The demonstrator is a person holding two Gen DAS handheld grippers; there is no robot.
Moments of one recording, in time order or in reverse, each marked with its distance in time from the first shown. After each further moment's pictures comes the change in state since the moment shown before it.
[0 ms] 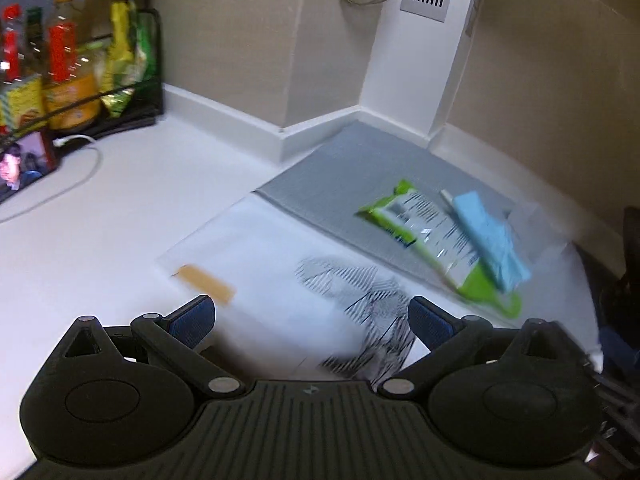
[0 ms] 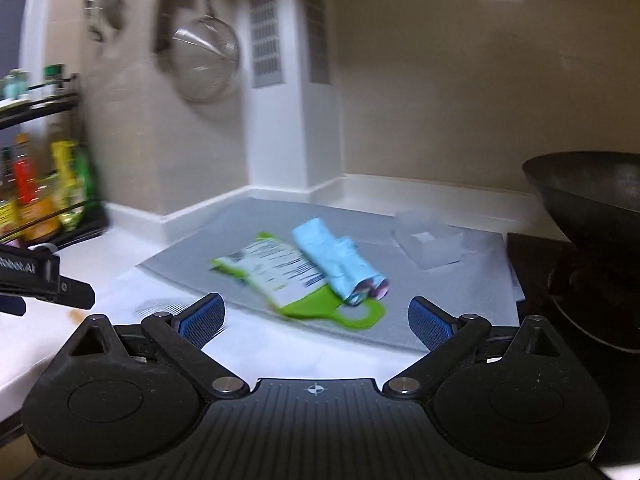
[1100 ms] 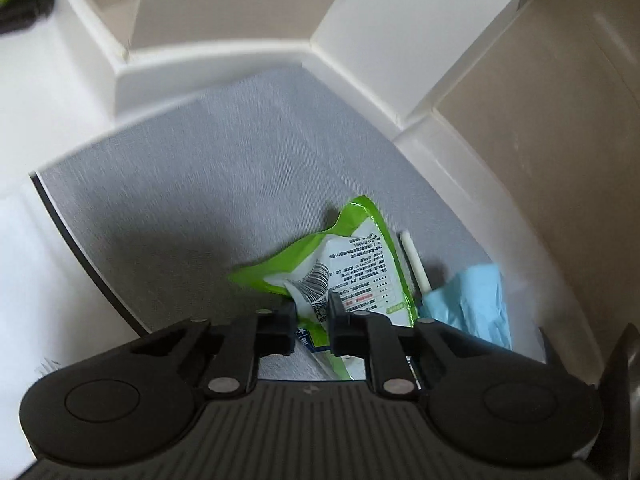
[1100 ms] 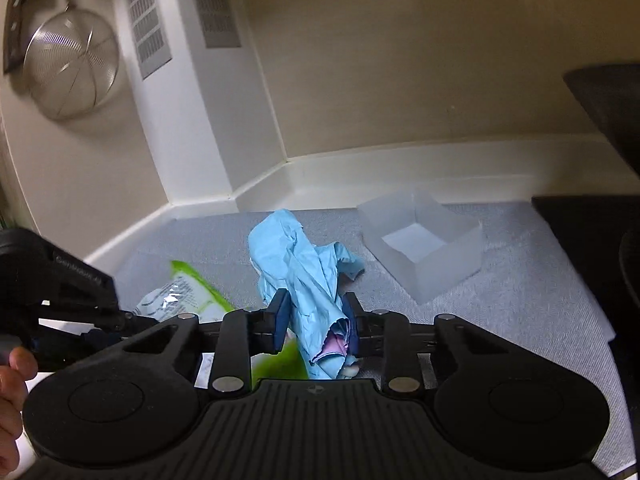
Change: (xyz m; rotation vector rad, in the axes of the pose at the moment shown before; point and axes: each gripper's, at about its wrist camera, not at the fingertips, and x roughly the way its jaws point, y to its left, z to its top) left arm 0.184 -0.068 0.074 -0.237 0.171 -0.172; right arm 0.141 -0.064 0.013 0.249 0.023 -0.015
